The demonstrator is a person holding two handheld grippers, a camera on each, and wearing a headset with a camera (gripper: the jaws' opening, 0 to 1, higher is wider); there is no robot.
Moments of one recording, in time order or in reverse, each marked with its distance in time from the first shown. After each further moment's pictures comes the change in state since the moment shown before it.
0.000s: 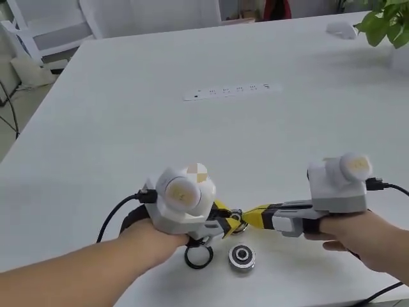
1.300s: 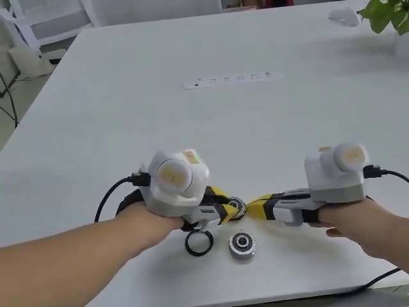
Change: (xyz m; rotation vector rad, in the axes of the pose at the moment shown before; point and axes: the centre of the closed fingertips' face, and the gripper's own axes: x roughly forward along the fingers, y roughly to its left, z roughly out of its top) left arm -0.002 0.003 0.000 -0.021 -0.017 -0.031; right arm -0.003 -0.014 -0.006 -0.057 0.041 -0.068
